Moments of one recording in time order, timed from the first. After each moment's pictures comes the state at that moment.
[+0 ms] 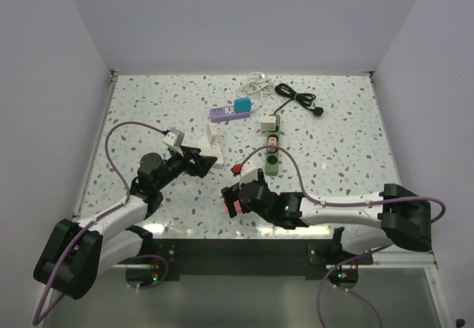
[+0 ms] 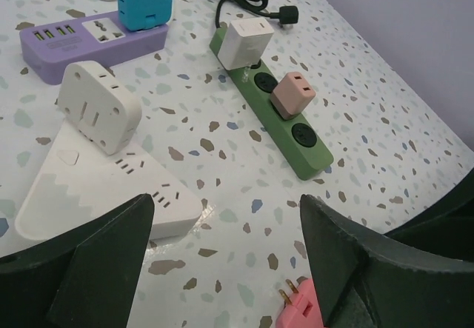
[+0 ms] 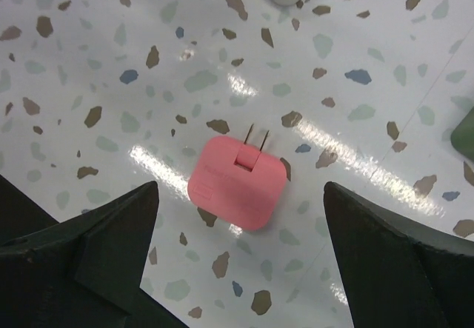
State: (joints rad) left arm -0.37 1.06 0.26 0.69 0.35 -0.38; right arm 1.26 1.33 0.69 -0.01 0.48 0.51
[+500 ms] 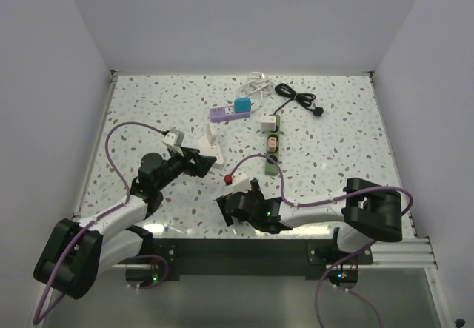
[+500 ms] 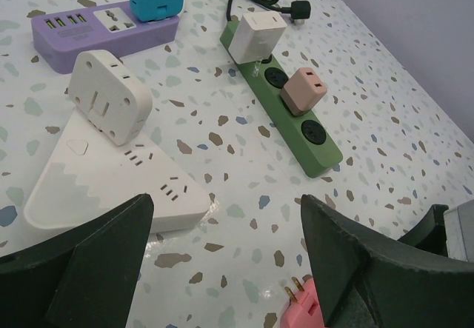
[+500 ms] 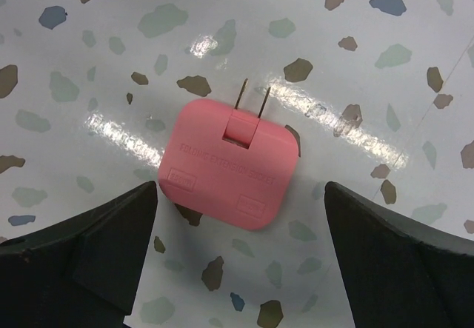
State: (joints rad) left arm -0.37 1.06 0.26 0.66 0.32 -0.38; right arm 1.32 1.56 0.72 -0.04 0.56 0.62
